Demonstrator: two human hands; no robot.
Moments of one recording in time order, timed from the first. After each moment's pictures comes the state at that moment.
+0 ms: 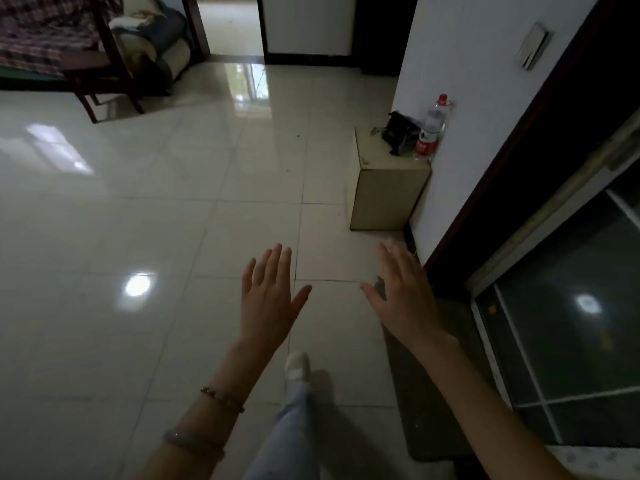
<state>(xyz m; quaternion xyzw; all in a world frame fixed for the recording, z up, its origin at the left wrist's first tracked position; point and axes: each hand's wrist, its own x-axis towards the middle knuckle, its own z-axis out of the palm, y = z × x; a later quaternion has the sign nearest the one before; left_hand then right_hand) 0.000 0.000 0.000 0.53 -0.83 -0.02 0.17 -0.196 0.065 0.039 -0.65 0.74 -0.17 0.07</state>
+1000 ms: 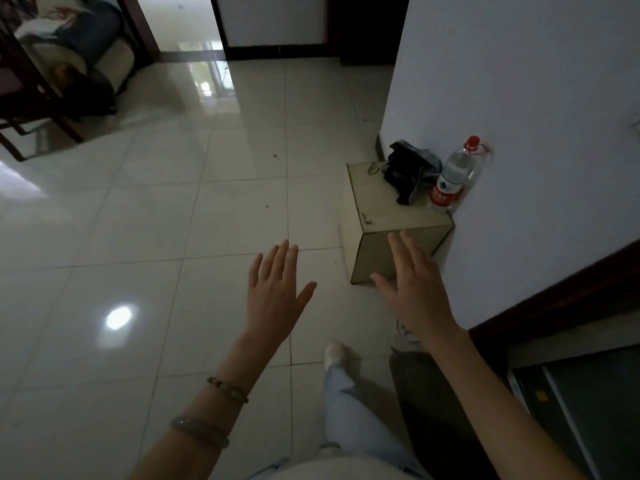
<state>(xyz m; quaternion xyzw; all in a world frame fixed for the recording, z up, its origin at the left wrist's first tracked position) -0.169 -0.494 -0.022 0.47 -0.87 -0.03 0.14 -0.369 -0.407 0.012 -0.59 0.78 -0.19 0.06</state>
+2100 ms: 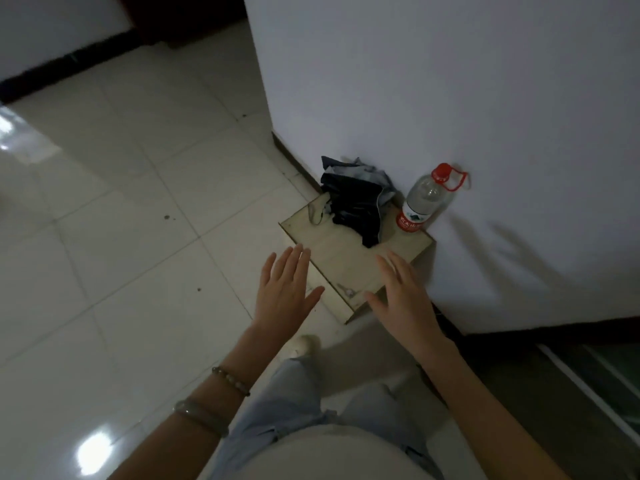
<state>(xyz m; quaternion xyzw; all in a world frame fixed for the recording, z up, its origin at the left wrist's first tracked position) -0.423 -0.926 -0.052 0.16 -0.98 -0.07 0.01 -0.530 -0.747 -0.050 -0.34 0.90 -0.23 0.11</state>
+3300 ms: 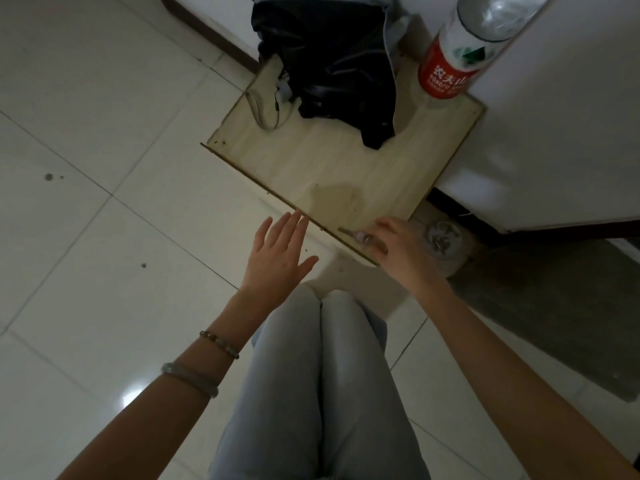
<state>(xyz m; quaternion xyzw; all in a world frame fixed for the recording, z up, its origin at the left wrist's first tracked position) -0.488 -0.998 -0.374 -0.02 -0.99 -0.10 -0.09 -0.576 -0.780 -0.408 -0.22 0.92 -0.24 0.20</state>
